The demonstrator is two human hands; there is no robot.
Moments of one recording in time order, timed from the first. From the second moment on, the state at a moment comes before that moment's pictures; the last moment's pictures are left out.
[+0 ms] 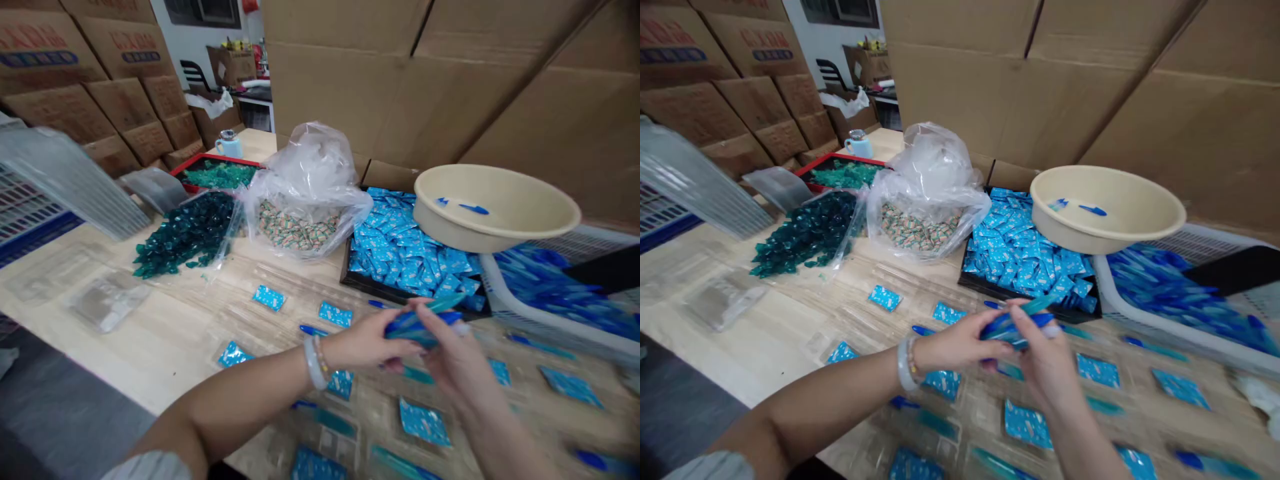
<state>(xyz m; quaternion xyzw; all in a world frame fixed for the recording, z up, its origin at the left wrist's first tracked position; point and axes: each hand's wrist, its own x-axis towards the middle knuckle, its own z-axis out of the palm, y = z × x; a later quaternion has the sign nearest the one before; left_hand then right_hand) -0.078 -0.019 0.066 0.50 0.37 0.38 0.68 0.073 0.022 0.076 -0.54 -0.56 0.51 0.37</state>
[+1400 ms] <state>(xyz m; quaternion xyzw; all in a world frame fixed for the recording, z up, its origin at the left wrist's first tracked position) -0.323 -0.150 0.019 0.79 0.61 0.04 0.12 -0.075 -0.023 0.002 -0.23 -0.94 0.08 0.22</state>
